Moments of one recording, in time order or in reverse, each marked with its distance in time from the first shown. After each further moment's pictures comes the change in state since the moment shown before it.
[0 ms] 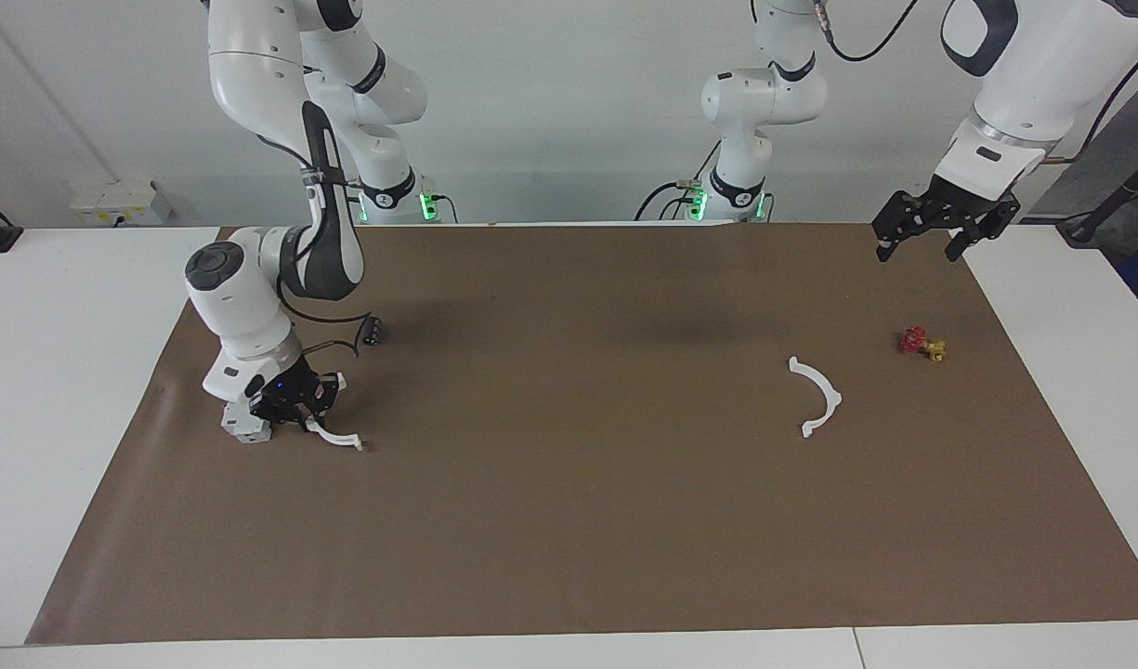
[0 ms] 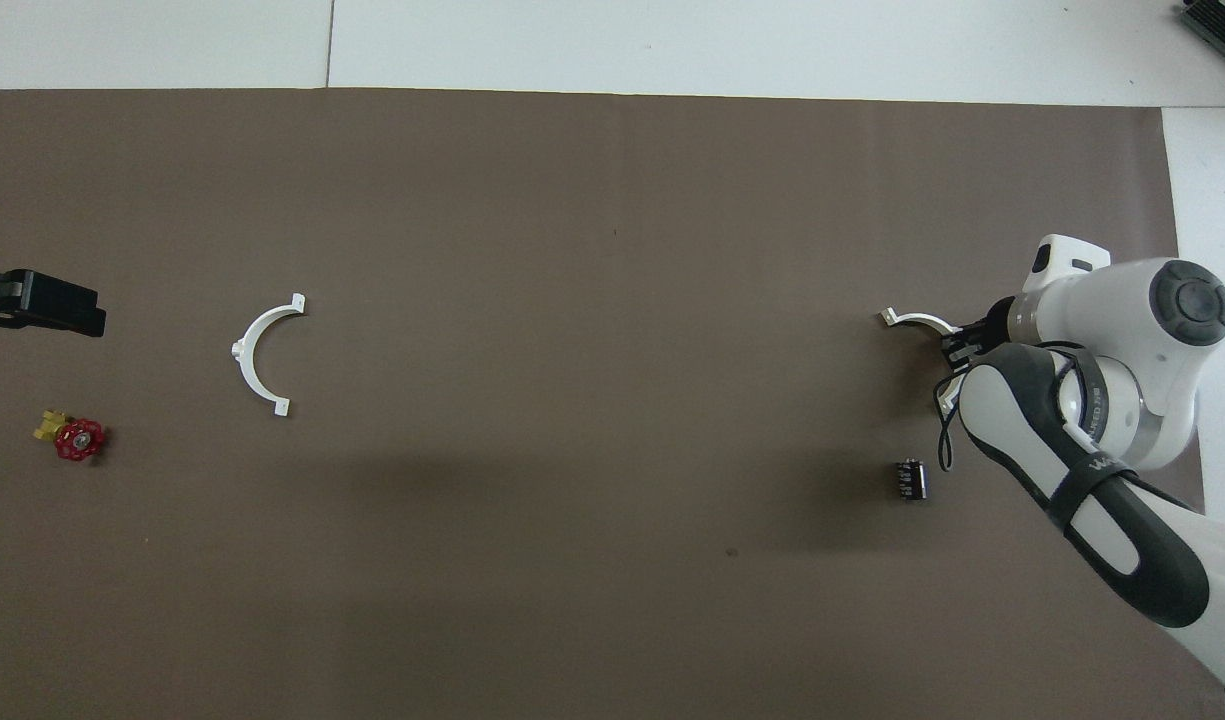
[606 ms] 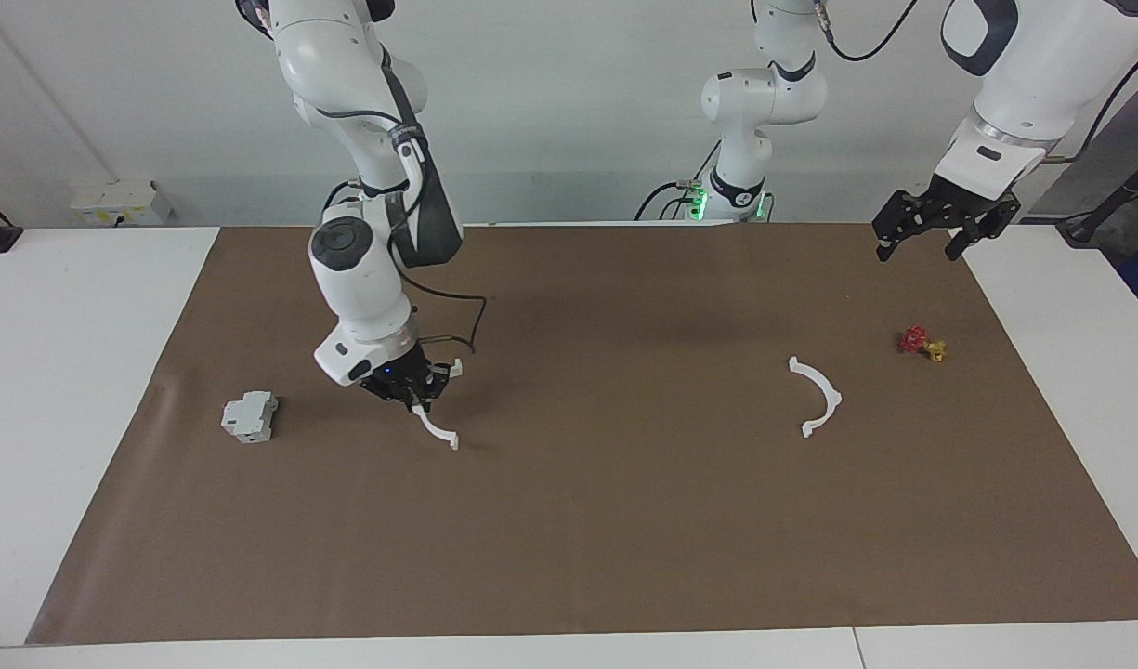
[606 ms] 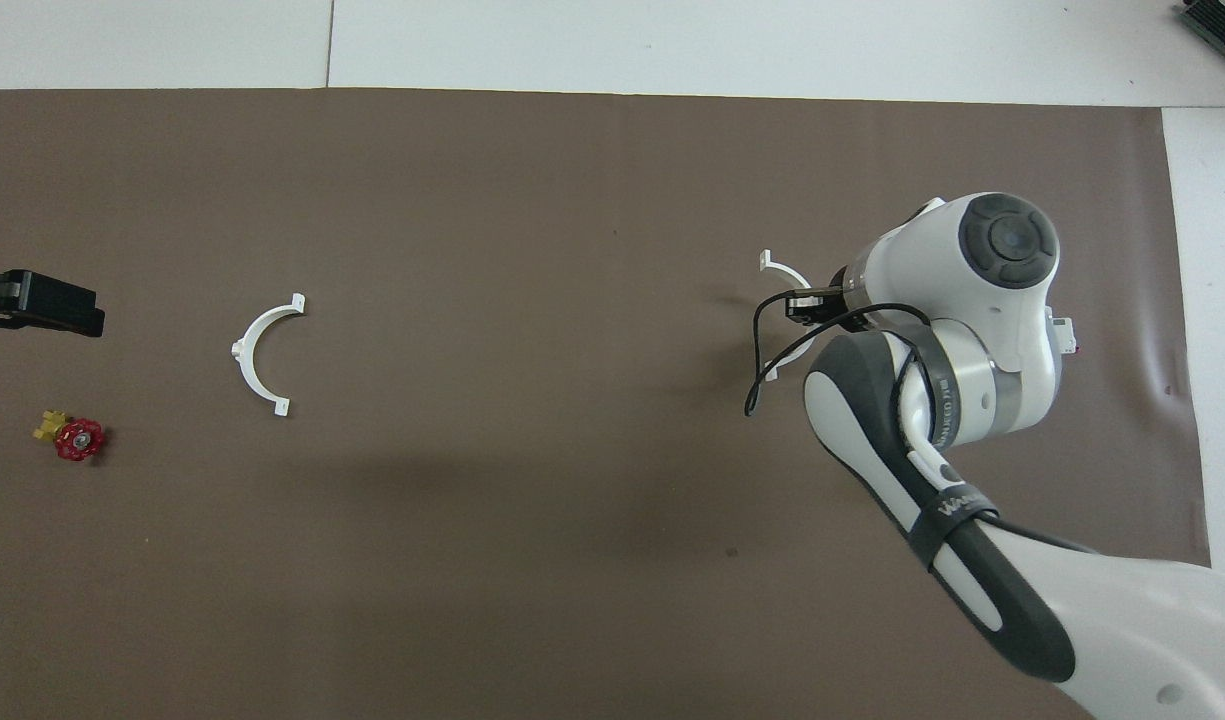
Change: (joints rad) left arm 0.000 0.000 0.000 0.000 0.000 0.000 0.000; right arm 0.309 -0.001 0.006 0.136 -0.001 -0.165 0.620
